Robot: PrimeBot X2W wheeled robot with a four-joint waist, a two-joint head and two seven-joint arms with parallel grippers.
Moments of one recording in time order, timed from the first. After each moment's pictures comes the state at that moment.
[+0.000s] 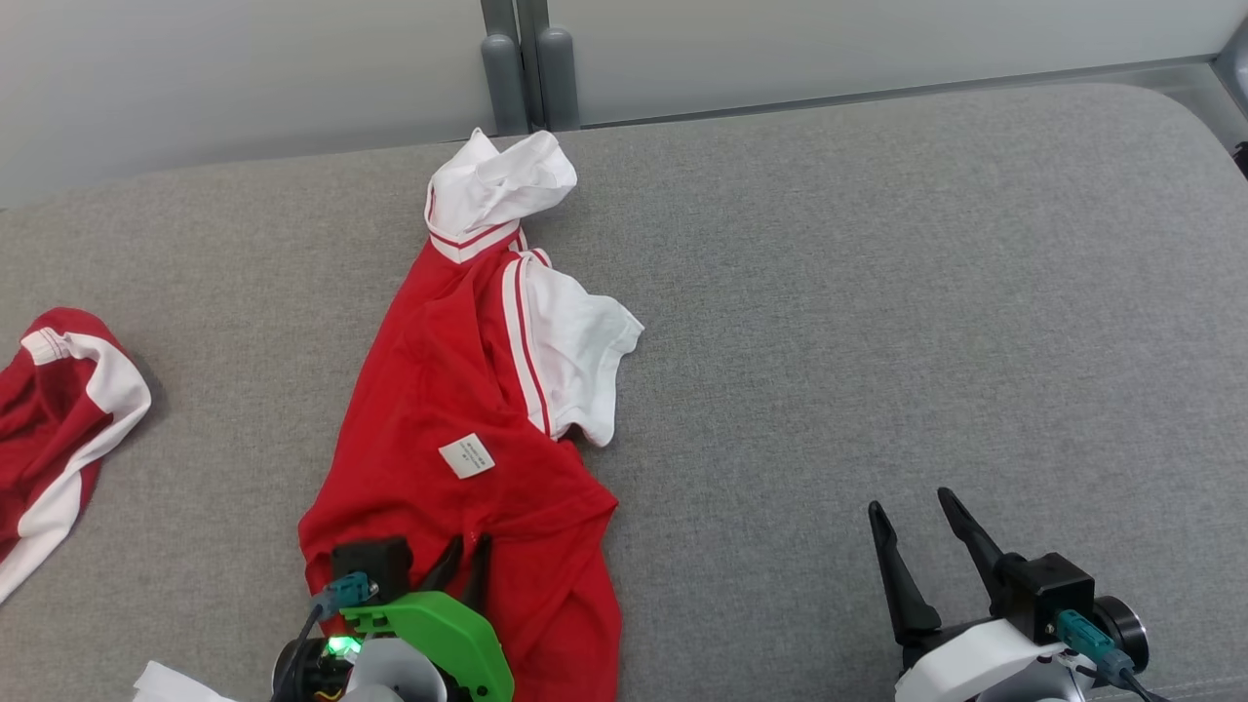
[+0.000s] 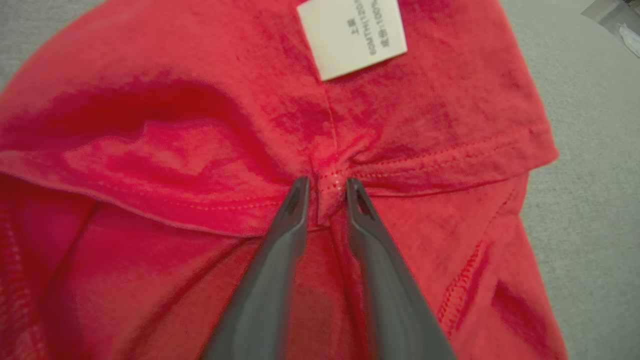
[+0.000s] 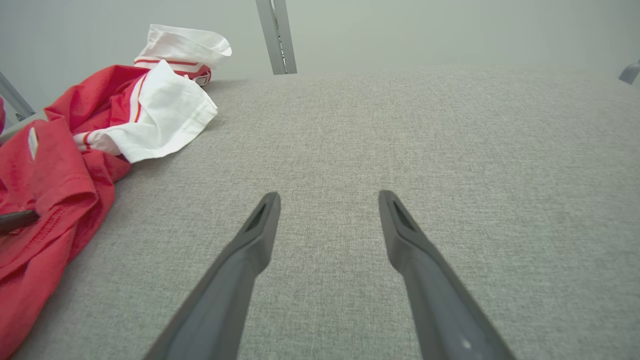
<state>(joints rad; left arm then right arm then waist) -0.22 0.20 -0.61 0.49 -0.74 0.13 -0.09 0.03 -0.05 0.11 0.25 0.11 0.13 -0.26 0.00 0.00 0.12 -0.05</state>
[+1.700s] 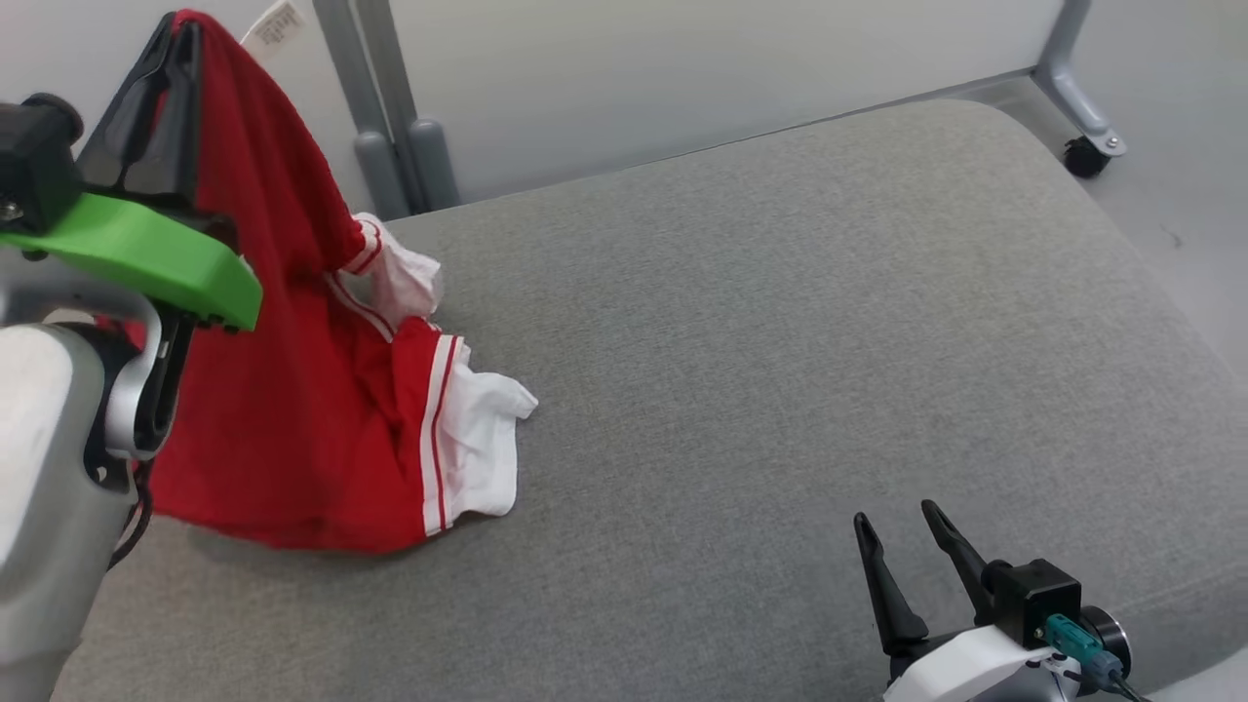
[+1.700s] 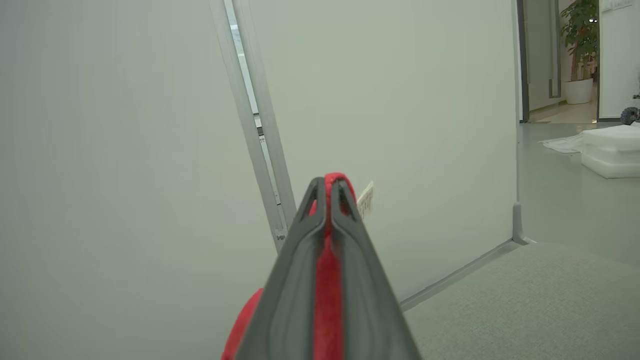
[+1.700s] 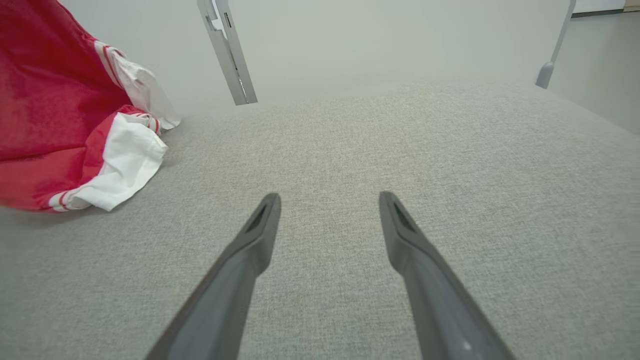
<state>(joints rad) -0.70 0.58 -0.46 0.07 -0.60 0.13 0.01 0.03 -0.05 0.14 0.28 0.16 0.13 -0.26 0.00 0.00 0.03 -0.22</state>
